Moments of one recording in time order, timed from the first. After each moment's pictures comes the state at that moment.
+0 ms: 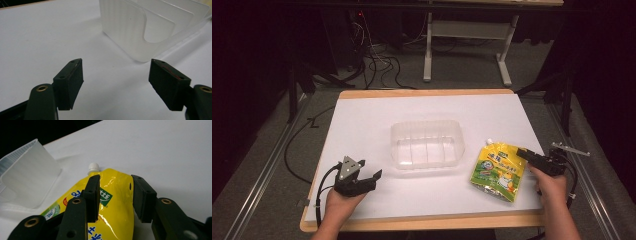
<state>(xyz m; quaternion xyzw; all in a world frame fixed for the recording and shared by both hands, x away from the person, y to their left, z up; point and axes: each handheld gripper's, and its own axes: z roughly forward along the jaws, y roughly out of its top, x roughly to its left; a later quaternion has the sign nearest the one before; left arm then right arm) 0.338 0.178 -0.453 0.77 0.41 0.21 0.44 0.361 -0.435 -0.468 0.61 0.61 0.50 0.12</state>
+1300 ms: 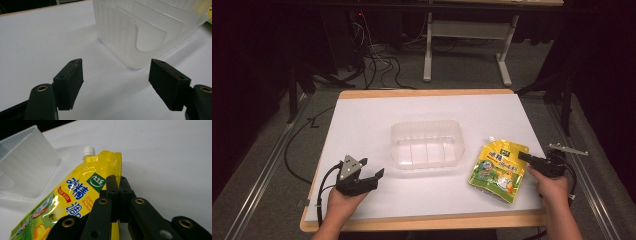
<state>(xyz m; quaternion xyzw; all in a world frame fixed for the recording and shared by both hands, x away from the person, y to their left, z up) 0.339 0.174 -0.447 0.76 0.40 0.21 0.46 0.353 -0.426 -0.457 0.60 0.64 0.47 0.13</state>
